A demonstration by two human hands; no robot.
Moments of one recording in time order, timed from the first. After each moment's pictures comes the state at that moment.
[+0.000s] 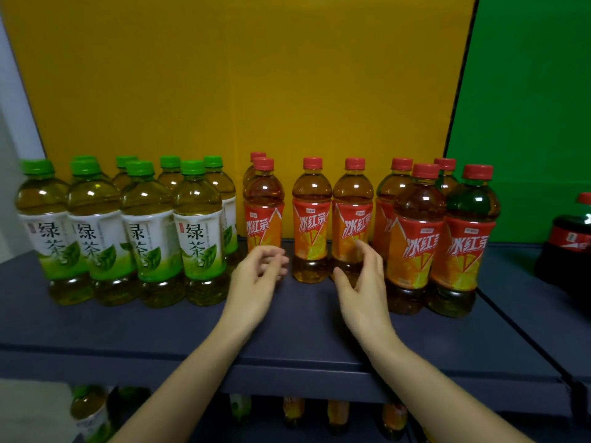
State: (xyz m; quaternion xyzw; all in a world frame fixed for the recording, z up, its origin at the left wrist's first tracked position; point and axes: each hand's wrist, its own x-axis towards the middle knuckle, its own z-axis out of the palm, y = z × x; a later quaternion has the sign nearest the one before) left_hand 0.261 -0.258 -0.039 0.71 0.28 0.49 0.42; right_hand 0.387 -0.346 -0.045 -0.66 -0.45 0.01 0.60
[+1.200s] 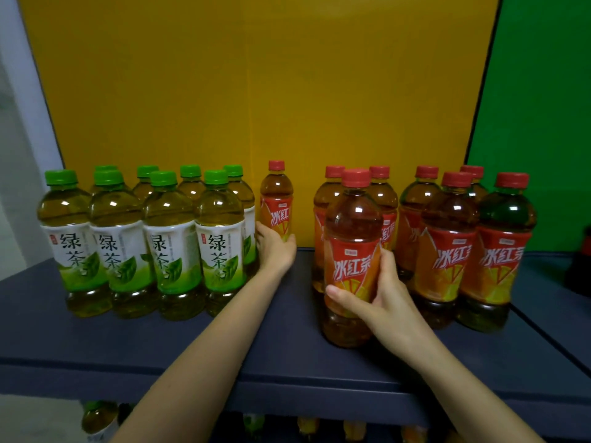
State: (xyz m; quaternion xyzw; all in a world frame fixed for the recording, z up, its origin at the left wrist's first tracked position) left_hand 0.320 -0.150 -0.024 0.67 0.47 0.45 0.36; right_hand 0.376 -0.362 -0.022 -0.60 -0.55 0.14 0.57
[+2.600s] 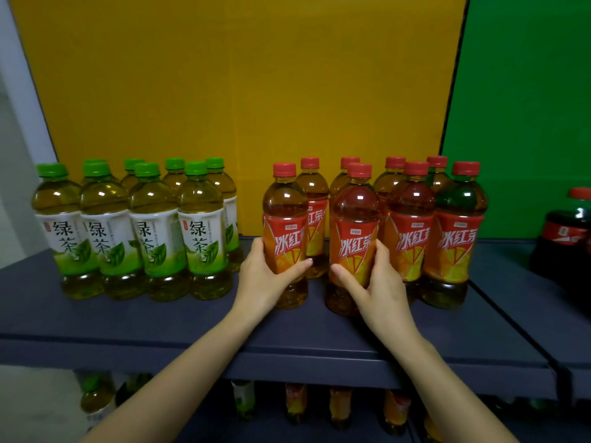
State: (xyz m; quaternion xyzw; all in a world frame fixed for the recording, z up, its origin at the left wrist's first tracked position) left_hand 0.270 -0.262 -0.040 0.73 0.32 0.49 0.36; right_hand 0.404 -0.376 -0.046 -0.68 -0.50 -0.04 0.53
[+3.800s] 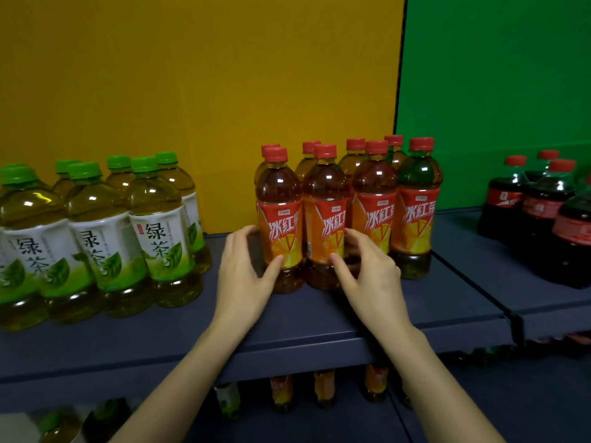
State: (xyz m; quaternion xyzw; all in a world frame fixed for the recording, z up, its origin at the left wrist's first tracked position) left_hand 0.272 -0.271 -0.047 0.80 0.27 0.49 0.19; right_hand 0.405 -0.392 -0.054 -0.73 -0.45 -0.16 0.50
